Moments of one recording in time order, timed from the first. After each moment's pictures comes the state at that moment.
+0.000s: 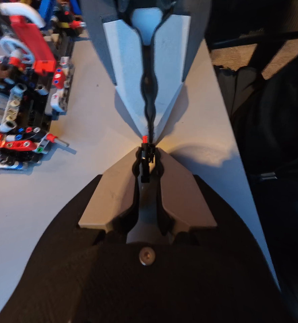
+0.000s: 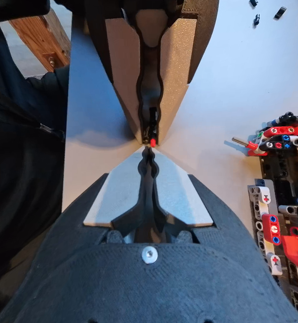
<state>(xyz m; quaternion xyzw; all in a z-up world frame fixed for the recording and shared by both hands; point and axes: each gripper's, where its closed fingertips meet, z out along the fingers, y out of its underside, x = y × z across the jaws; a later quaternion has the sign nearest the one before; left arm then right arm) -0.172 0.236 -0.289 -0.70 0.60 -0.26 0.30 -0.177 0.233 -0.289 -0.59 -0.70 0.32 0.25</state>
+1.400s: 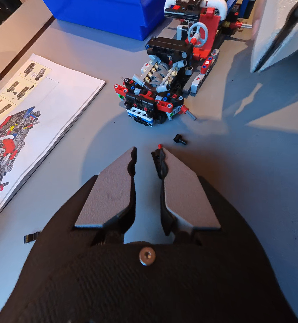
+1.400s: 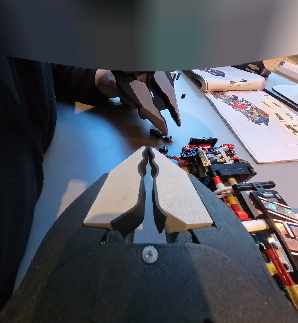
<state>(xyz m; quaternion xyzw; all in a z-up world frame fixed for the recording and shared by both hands) -0.248 0.340 -0.273 -0.79 0.42 -0.12 0.43 -0.168 0.289 -0.227 -0.56 -0.58 0.40 0.43</state>
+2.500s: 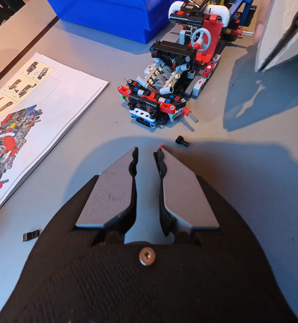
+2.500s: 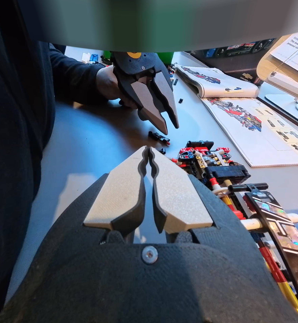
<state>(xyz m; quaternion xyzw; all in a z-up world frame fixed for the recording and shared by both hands) -0.250 0.343 -0.271 -0.79 0.41 -0.13 0.43 -0.166 0.290 -0.222 -0.55 -0.58 0.39 0.45</state>
